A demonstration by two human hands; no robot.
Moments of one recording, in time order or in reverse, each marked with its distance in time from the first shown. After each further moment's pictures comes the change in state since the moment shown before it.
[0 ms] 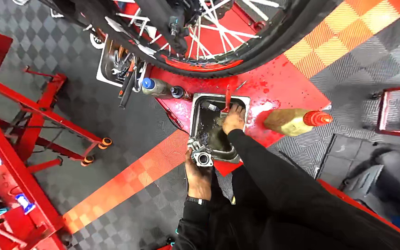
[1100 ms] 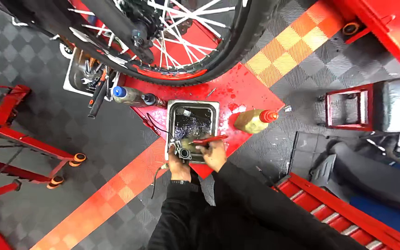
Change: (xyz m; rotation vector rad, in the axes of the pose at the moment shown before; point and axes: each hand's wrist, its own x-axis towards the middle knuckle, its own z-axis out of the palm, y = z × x) left_hand 0.034 -0.026 0.025 0.234 0.000 0.157; right_hand -0.108 0.054 -0.045 0.343 -0.123 -0.384
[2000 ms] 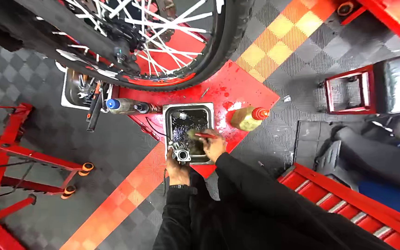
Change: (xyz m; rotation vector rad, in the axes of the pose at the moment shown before) left_hand 0.004 0.003 0.000 -0.027 -0.027 -0.077; right_hand 0.025 0.028 -0.001 -0.132 0.107 0.041
